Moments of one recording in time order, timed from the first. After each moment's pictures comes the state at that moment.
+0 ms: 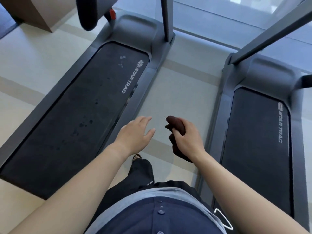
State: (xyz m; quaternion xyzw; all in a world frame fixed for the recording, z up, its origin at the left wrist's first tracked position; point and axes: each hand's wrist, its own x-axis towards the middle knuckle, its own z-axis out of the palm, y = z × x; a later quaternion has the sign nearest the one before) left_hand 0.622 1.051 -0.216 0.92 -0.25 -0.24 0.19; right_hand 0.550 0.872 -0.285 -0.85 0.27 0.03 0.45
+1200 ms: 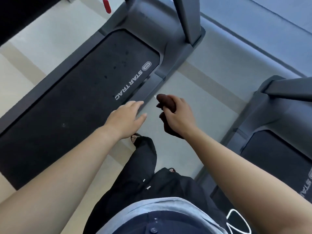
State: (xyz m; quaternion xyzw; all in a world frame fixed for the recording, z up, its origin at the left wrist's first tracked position) left_hand 0.923 0.777 -0.264 0.95 -0.07 -0.24 0.17; right_hand 0.921 0.595 -0.312 -0.87 0.11 0.13 0.46
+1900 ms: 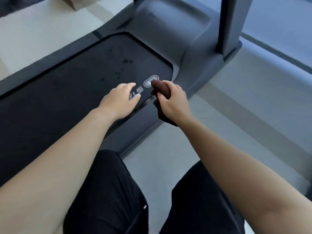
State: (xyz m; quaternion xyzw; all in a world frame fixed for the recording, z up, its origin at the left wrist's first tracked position) left_hand 1.220 0.790 -0.657 0.97 0.03 -0.11 0.19; right_hand 1.238 0.617 -0.702 -0.88 0.01 0.03 0.48
